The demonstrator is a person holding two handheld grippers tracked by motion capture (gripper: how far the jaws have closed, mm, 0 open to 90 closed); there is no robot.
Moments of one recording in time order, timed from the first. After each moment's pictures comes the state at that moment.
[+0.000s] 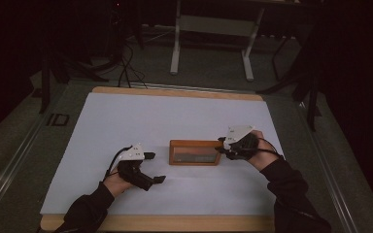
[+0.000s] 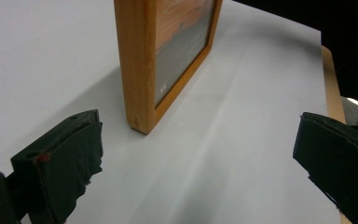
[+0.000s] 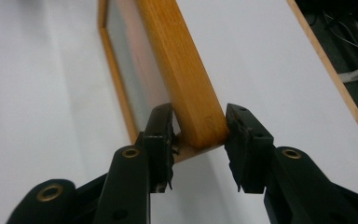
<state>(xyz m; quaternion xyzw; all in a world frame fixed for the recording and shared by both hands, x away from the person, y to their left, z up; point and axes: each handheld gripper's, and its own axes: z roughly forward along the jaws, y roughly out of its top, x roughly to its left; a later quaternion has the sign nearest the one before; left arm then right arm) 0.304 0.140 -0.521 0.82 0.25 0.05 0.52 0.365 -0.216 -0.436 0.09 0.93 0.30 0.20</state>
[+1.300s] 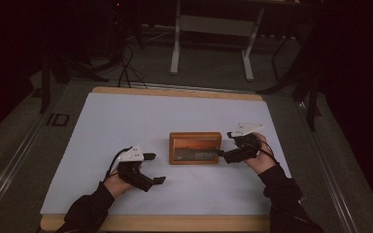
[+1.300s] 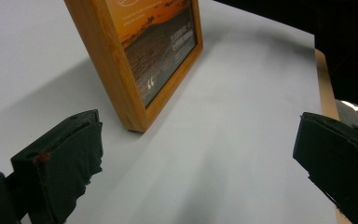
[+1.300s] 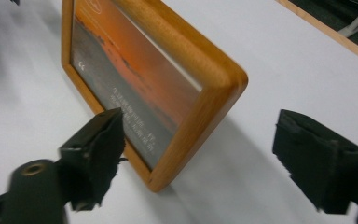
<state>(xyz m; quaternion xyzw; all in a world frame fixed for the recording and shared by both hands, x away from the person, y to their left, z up) 0.302 0.140 -0.523 0.81 0.24 0.05 0.52 0.373 -0.236 -0.463 0.26 0.87 0.38 0.15</state>
